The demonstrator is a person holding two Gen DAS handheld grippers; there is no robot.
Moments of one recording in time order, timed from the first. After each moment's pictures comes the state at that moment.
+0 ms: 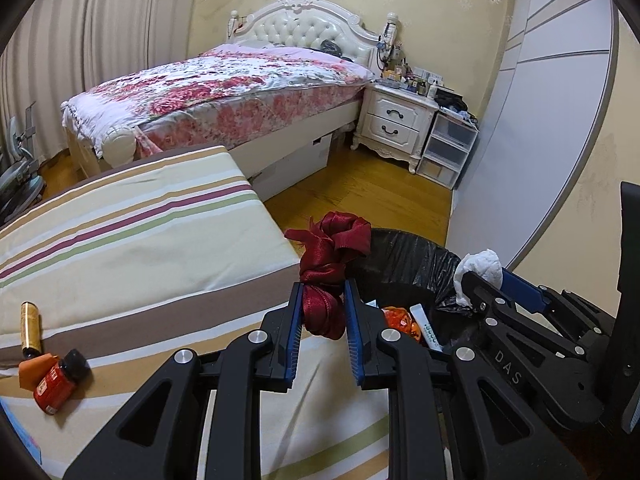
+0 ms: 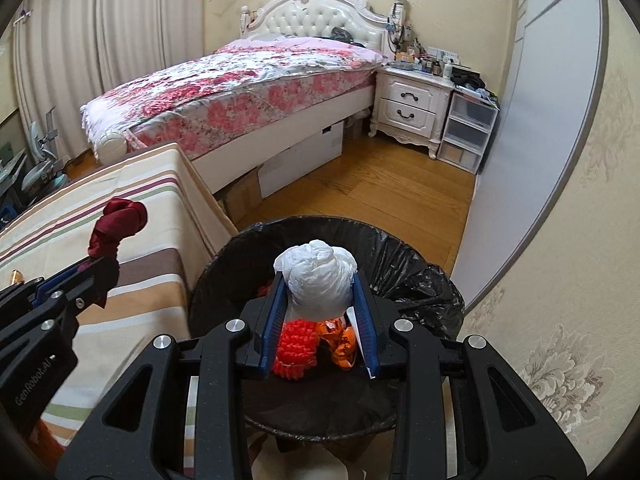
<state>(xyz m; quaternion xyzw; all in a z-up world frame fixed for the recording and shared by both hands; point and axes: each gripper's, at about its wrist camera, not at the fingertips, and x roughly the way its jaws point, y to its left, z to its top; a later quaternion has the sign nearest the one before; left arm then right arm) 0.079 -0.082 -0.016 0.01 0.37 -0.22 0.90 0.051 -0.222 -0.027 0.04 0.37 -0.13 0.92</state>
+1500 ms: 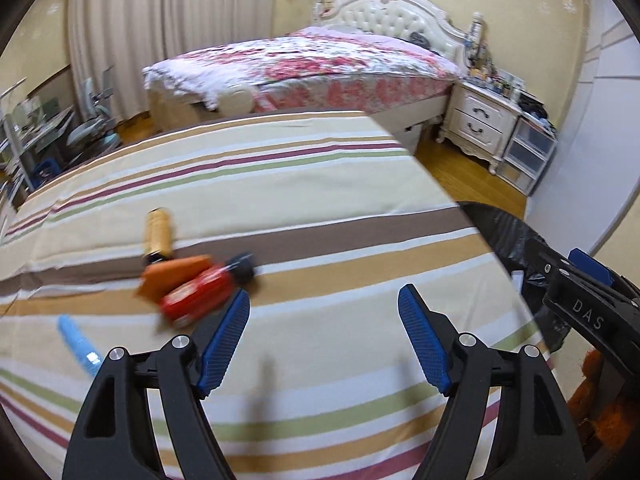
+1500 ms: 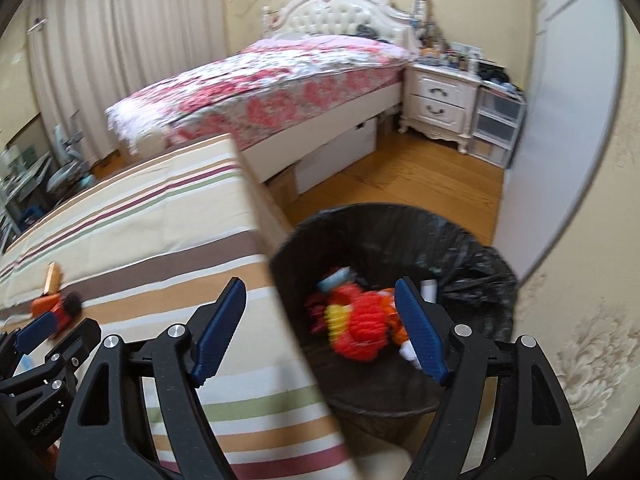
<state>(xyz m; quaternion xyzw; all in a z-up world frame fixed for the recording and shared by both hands) 0.037 0.037 -0.031 0.00 0.40 -0.05 0.91 0.043 -0.147 -0.029 0.05 0.37 -0.05 0.93</state>
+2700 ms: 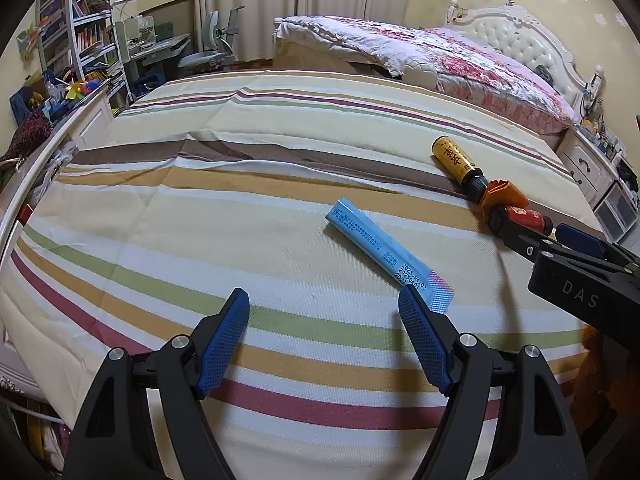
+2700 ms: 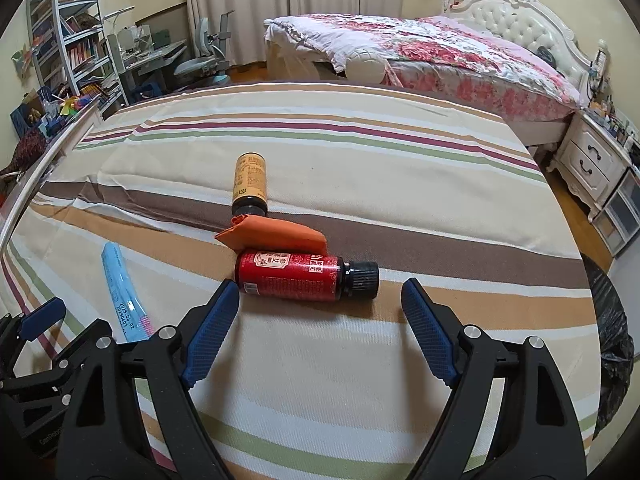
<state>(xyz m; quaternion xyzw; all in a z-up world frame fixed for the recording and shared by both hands) -0.019 0.207 -0.057 -0.09 0.43 0.12 0.89 0.064 0.066 -0.054 -0.08 0.42 0.17 0.89</state>
